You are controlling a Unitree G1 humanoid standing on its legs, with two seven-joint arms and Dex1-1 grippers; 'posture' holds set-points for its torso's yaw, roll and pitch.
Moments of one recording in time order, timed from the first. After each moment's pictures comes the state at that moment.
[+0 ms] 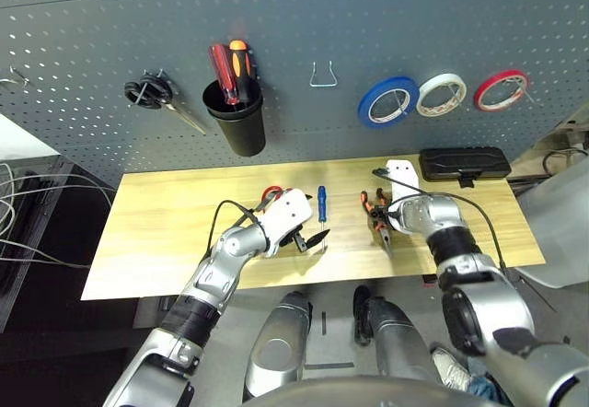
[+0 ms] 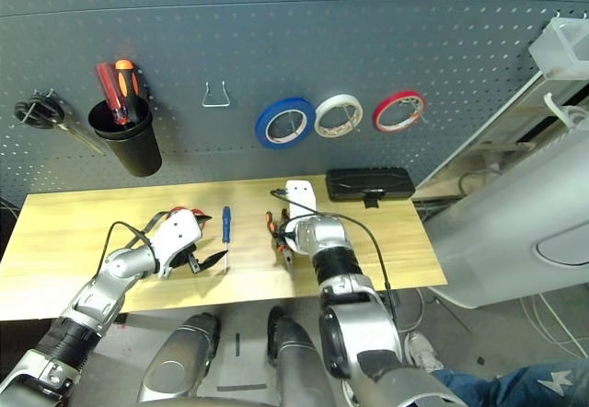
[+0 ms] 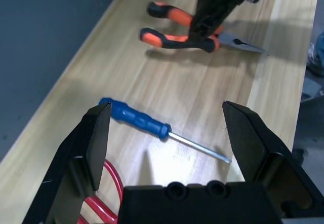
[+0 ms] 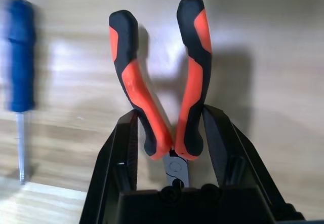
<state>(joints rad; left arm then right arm) -0.21 0.37 -0.28 0.22 0.09 -0.07 -0.64 -0.54 -0.17 0.09 0.44 0.08 0.81 0.28</state>
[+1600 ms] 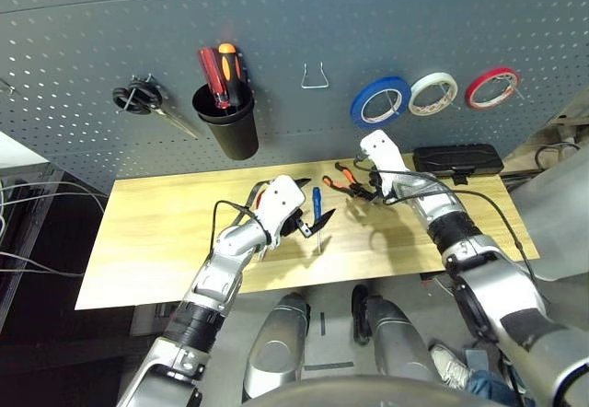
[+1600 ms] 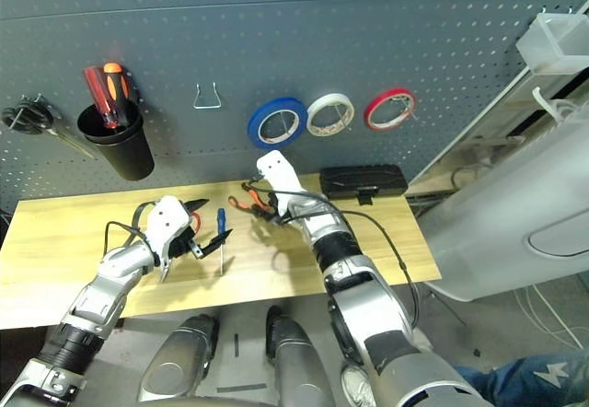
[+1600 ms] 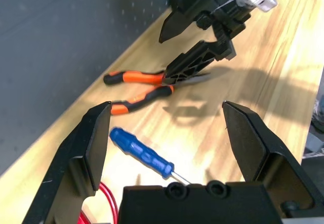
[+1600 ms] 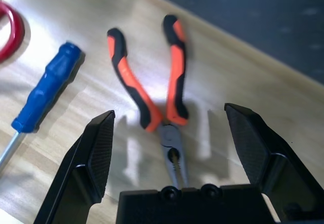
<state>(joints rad) -0.16 0.30 -0.24 0.11 0.02 0.01 -0.56 -0.81 -0.16 0.22 0.97 -0.12 0.33 0.47</state>
